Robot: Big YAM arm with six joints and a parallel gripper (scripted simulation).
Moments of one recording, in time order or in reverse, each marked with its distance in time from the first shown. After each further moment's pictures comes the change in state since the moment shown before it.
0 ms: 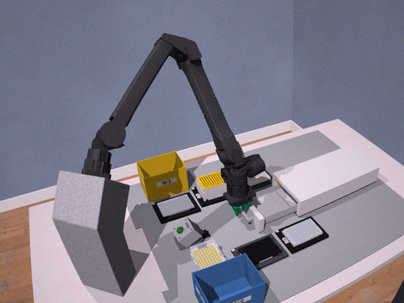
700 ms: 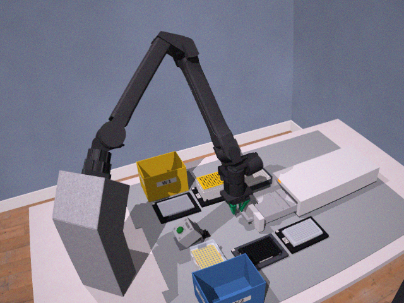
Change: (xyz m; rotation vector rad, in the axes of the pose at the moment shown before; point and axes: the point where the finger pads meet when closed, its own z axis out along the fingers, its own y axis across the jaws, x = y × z) arm -0.004 0.011 -0.010 -0.018 -0.004 -0.001
